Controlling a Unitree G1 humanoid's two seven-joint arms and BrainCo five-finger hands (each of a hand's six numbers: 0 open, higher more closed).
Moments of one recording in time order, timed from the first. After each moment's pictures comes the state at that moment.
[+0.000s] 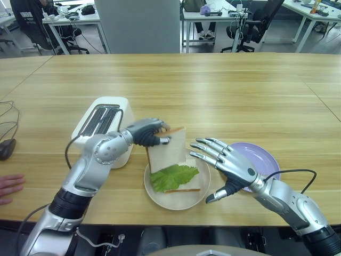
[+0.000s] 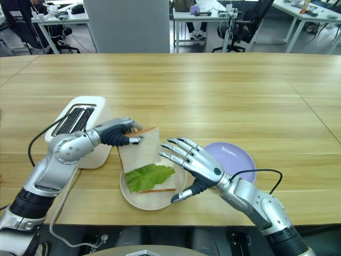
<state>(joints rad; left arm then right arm) -0.35 0.65 -0.26 -0.16 0.33 -0.09 -0.65 0.03 -0.63 0.28 -0.23 -0.90 -0.70 -0.18</state>
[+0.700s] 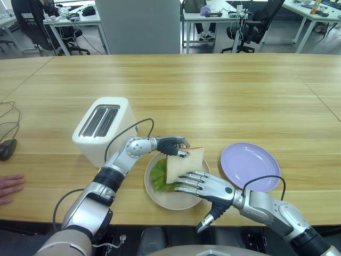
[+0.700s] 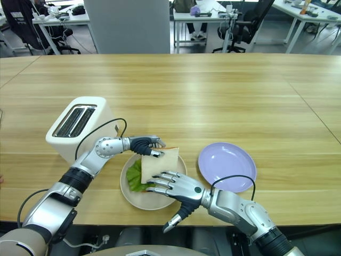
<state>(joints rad) -0.61 0.41 -0.39 0.64 0.28 -0.54 -0.71 -0.01 -0.58 0.47 -0.07 -0.89 -0.71 0.07</state>
